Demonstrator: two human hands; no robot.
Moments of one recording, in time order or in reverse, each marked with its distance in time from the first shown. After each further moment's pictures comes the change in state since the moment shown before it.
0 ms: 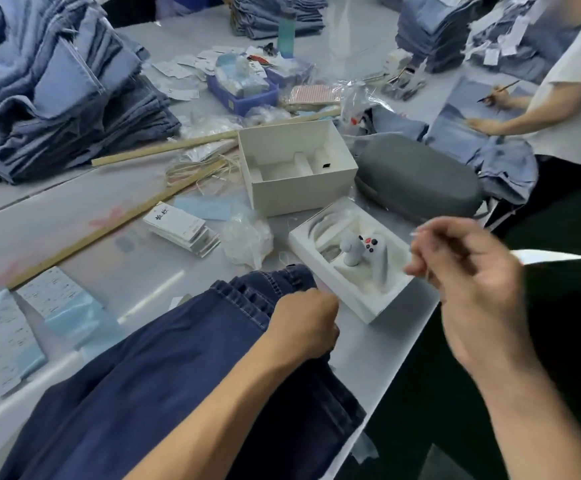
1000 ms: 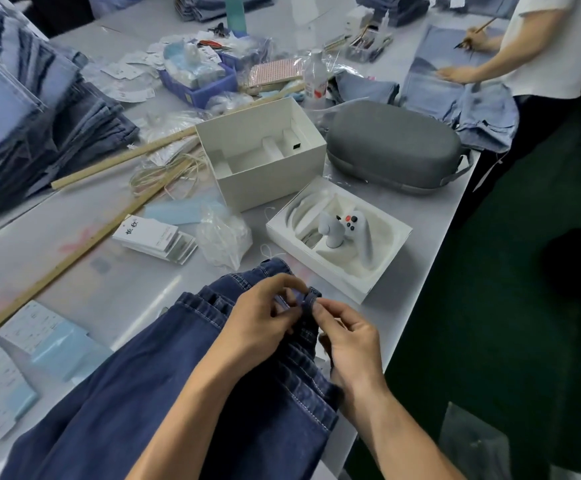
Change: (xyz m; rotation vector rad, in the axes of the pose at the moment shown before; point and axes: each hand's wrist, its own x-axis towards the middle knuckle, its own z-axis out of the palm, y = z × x) left_hand -0.019 -0.024 -0.005 -0.841 0.080 -0.080; right_hand -0.075 0.097 0.066 0.337 0.258 0.725
